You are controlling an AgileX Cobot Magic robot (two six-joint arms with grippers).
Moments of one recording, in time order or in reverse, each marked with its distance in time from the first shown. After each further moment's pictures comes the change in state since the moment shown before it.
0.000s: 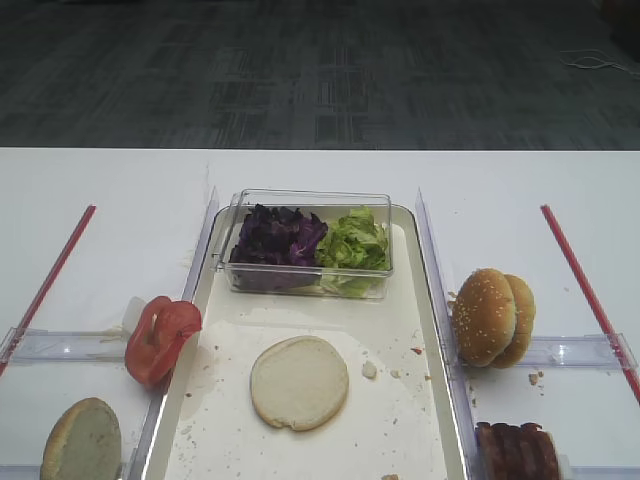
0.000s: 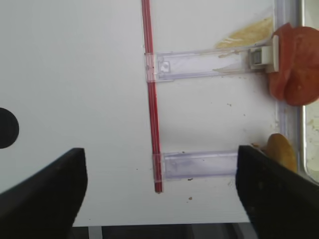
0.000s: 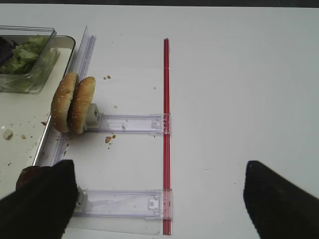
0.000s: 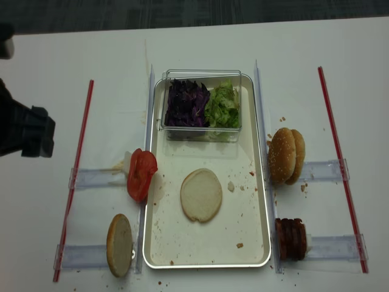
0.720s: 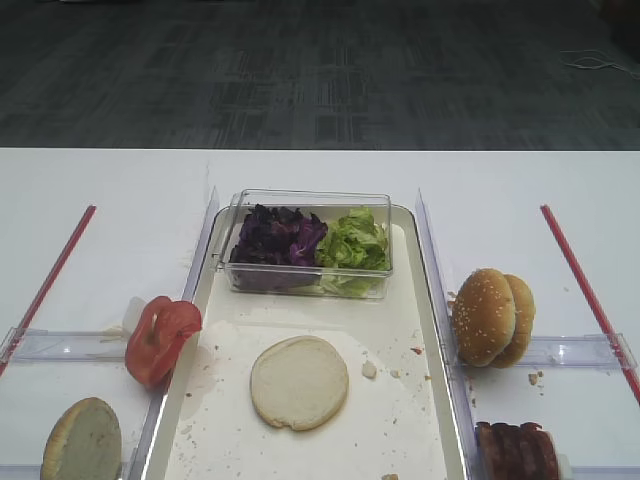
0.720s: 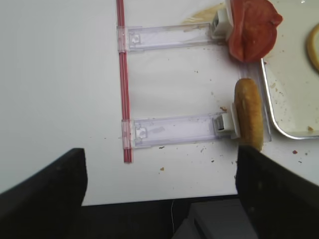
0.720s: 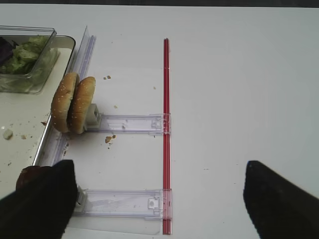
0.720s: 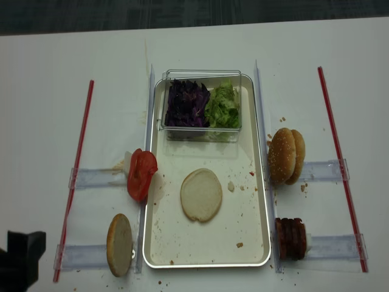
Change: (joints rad) left arm 0.000 -0.719 0.429 -0.093 -0.015 0.000; right arm 0.000 0.000 0.000 0.000 0.000 0.000
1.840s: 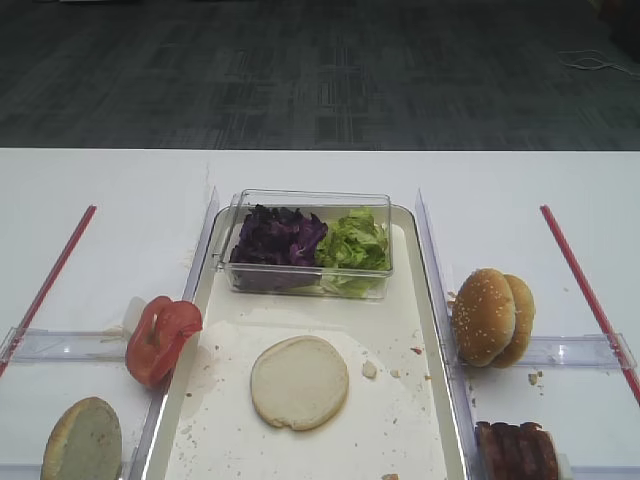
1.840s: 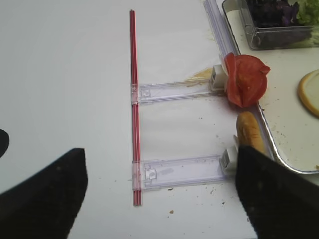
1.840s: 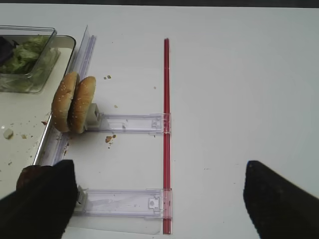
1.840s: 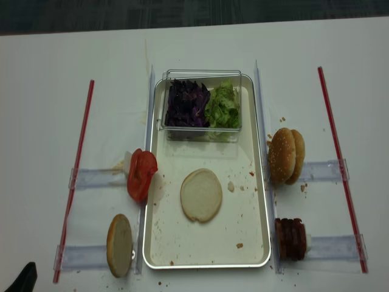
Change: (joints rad) left arm 0.000 -0.468 0.134 0.016 -0.036 0.000; right arm 0.000 0.000 0.000 0.000 0.000 -0.002
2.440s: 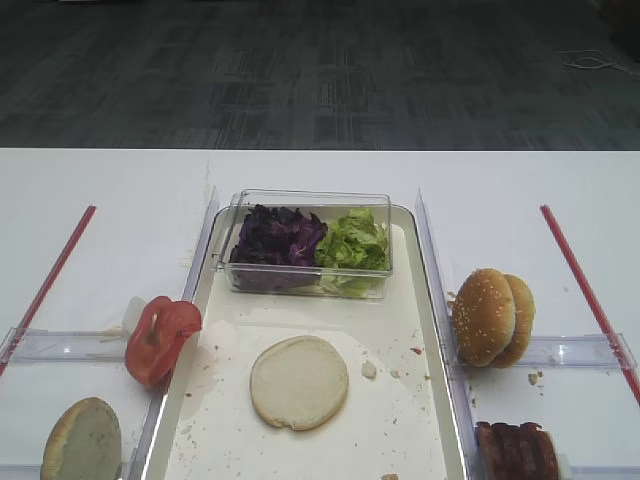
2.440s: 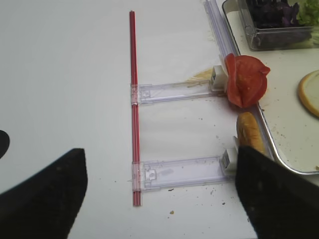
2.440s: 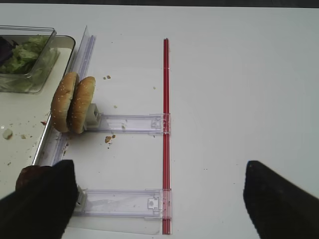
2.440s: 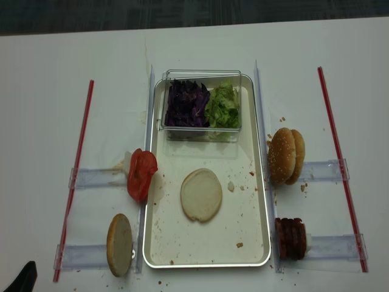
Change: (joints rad) left arm 0.000 0.000 0.000 0.000 0.000 0.000; right arm 0.000 0.000 0.000 0.000 0.000 0.000
